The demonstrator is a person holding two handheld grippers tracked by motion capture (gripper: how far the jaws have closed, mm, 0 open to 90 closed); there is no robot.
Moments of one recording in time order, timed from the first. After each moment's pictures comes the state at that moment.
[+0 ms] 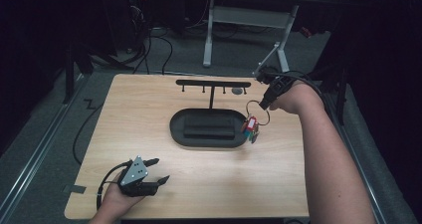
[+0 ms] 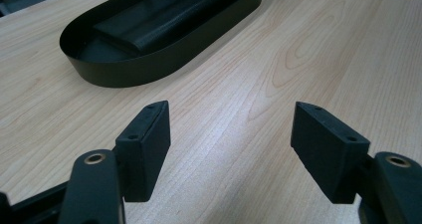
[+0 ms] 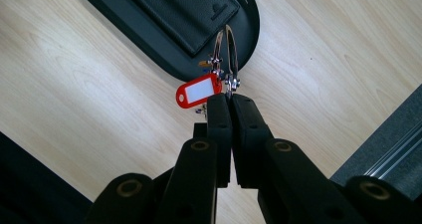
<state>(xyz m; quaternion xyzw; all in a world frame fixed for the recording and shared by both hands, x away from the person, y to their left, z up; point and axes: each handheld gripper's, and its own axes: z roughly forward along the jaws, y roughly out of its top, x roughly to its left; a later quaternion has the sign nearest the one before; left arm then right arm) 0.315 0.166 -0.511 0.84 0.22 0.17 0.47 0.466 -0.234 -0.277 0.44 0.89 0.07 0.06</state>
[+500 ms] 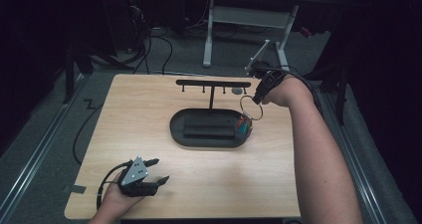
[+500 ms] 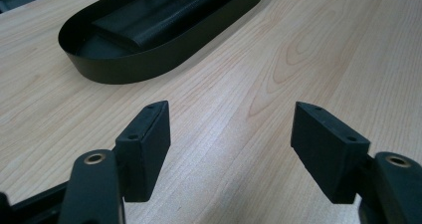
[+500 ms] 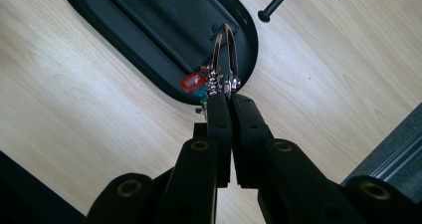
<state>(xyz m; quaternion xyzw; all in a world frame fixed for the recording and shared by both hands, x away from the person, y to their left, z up) 0.315 0.167 -0.513 0.84 0.22 0.17 0.47 0.490 -0.220 -0.281 0.42 0.90 0.07 0.07</state>
